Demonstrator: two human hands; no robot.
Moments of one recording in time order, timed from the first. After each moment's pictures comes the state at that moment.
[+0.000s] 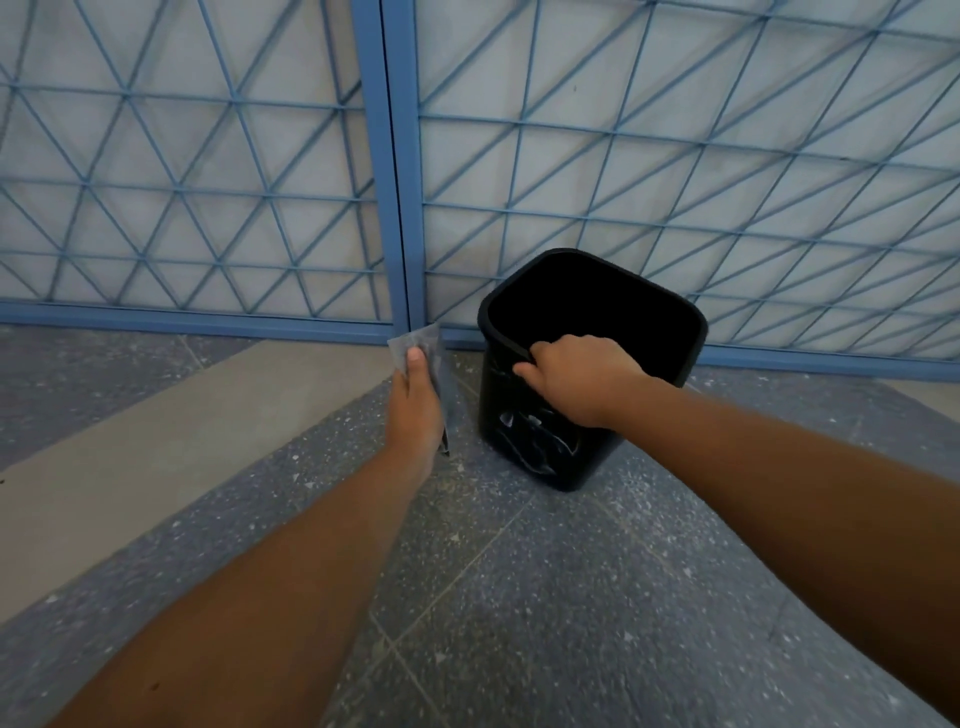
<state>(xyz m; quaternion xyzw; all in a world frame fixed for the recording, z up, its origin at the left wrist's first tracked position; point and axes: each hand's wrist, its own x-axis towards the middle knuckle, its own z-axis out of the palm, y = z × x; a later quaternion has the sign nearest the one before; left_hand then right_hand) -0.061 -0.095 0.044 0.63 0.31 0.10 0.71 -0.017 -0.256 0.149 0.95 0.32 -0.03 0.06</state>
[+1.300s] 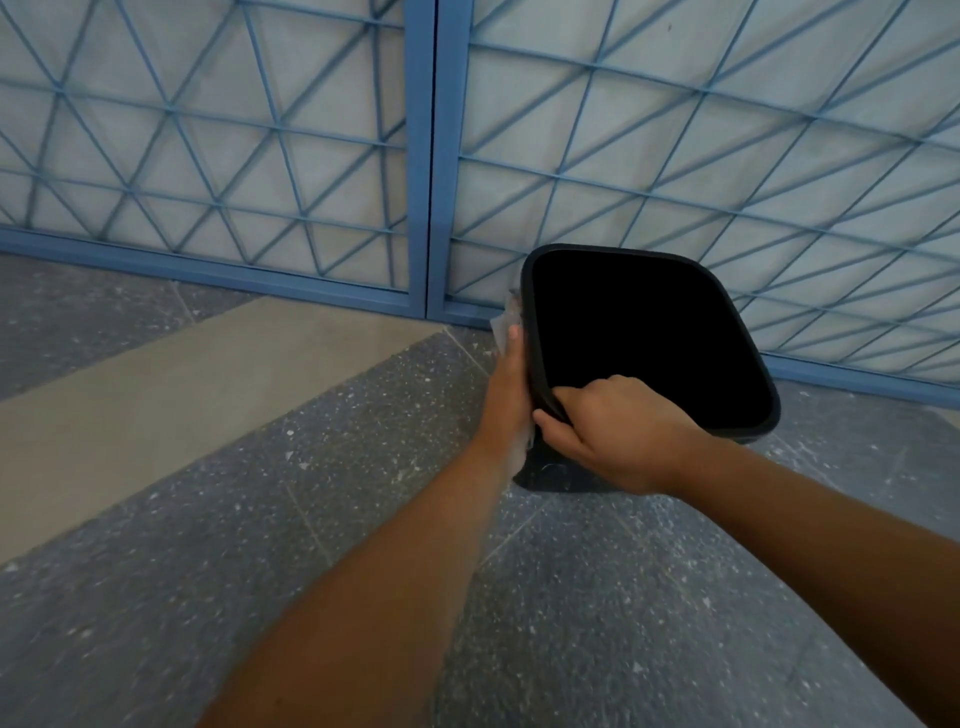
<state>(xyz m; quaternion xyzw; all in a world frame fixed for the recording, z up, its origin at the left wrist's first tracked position) -0.033 -0.147 0.051 0.48 0.18 0.01 0.86 -0.031 -0.254 0.135 0.91 0.40 -0.10 0.02</state>
